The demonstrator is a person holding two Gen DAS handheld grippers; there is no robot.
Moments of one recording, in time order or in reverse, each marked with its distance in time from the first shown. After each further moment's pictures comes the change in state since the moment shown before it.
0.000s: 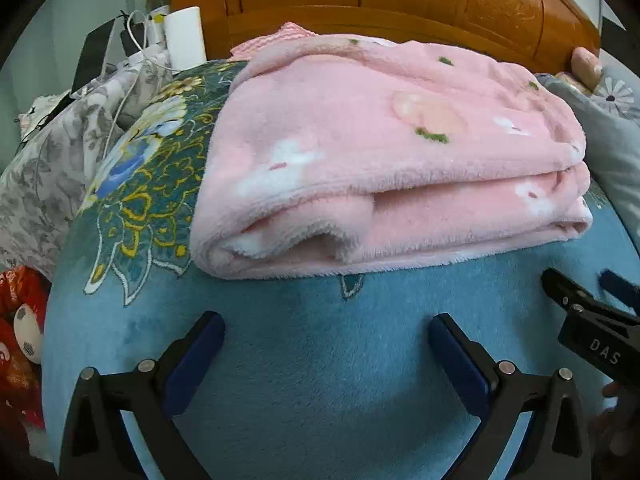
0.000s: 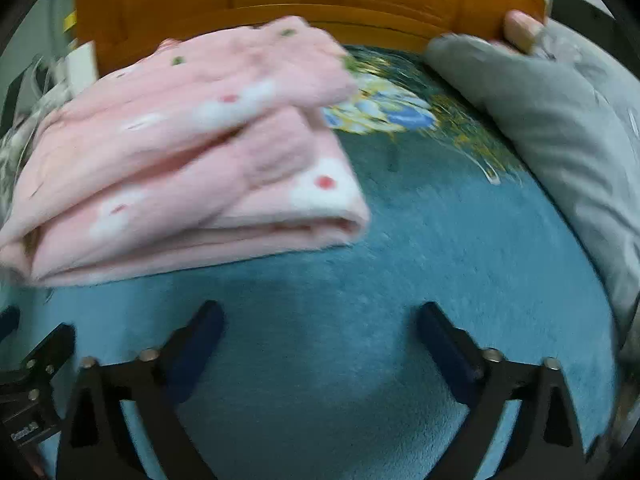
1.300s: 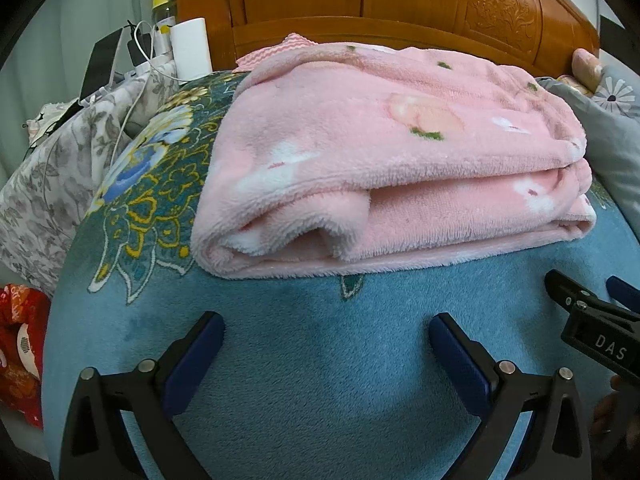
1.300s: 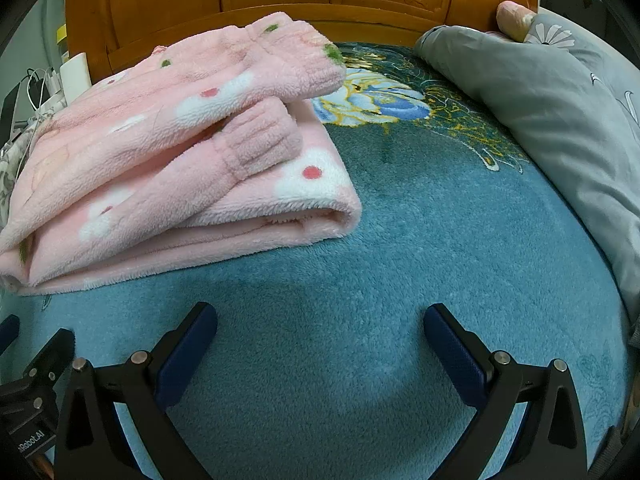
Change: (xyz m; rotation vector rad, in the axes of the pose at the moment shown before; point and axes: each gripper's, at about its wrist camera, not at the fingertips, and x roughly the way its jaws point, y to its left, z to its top) left arm 0.000 -0.002 -0.003 0.012 -0.038 0.027; right arm 0.000 -0.002 -0.003 0.012 -0.002 0.004
